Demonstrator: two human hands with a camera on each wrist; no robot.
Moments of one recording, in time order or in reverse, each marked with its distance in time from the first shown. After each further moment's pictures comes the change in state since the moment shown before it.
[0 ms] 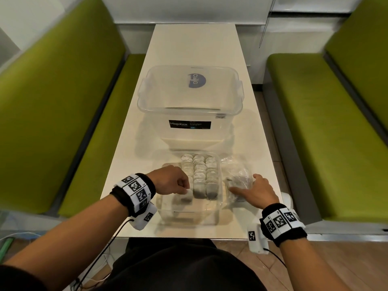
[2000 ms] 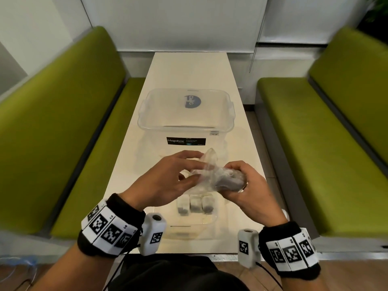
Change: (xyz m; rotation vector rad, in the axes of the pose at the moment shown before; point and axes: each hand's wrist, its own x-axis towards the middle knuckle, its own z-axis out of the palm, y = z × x) left_hand -0.098 0.099 -0.059 -0.321 0.498 0.273; right_hand -0.091 -0.052 -0.052 0.510 0.126 -0.744
